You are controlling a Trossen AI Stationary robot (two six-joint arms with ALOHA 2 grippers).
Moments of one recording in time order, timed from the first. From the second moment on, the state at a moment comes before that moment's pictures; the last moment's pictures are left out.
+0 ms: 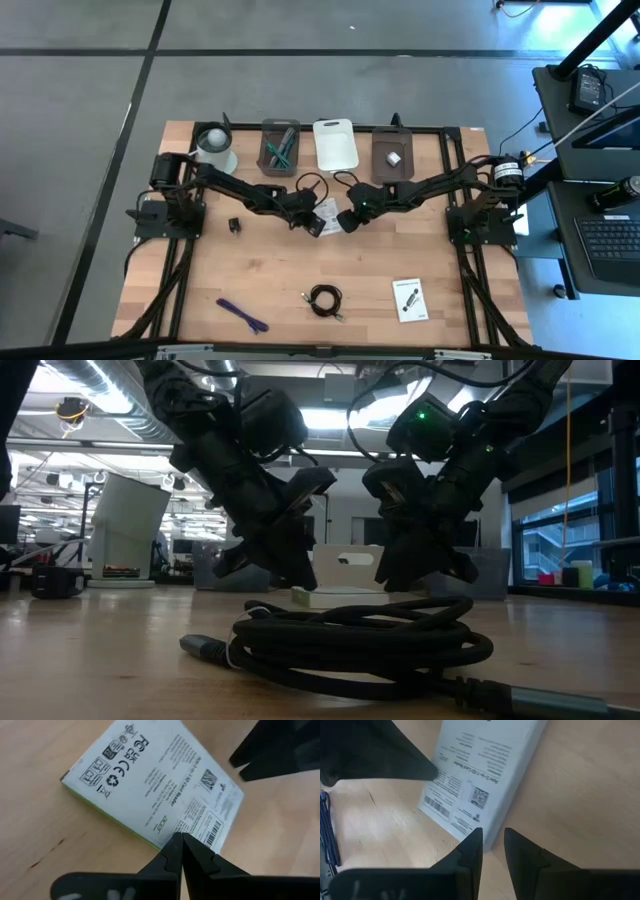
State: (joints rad) left arm 0.02 1.81 0.89 0.07 0.00 -0.95; right arm -0.06 1.71 0.77 0.06 -0.13 0.97
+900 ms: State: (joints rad) left arm 0.03 1.77 0.89 0.06 0.03 -0.97; right arm -0.11 1.70 0.77 0.02 -0.24 0.93
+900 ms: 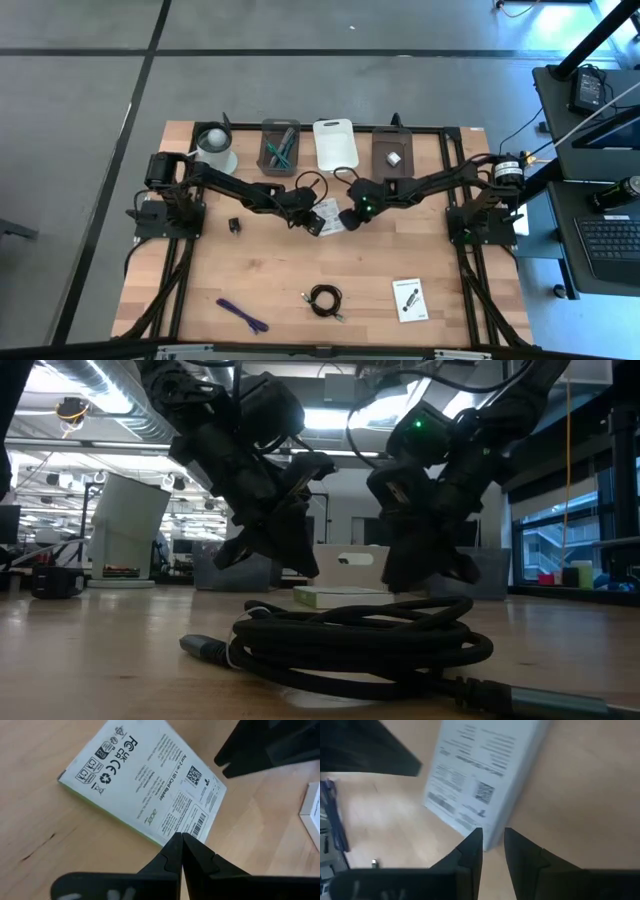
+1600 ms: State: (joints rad) left arm 0.03 1.77 0.89 0.06 0.03 -0.97; right arm -0.13 1.70 0.77 -0.09 -0.28 0.75
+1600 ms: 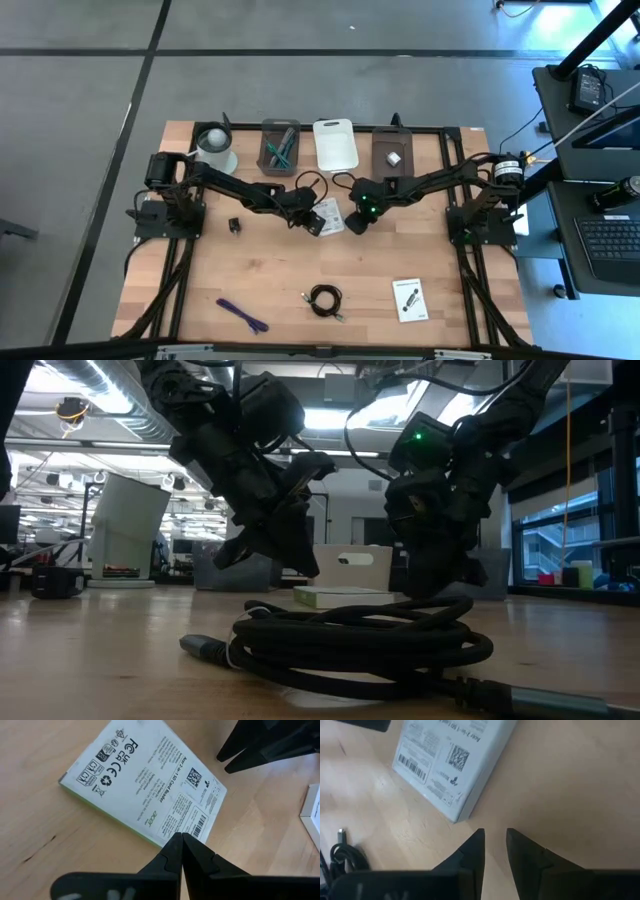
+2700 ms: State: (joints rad) left arm 0.03 1.76 0.89 -0.04 0.02 -1.01; right arm -0.13 1.57 0.77 -0.05 -0.15 0.73
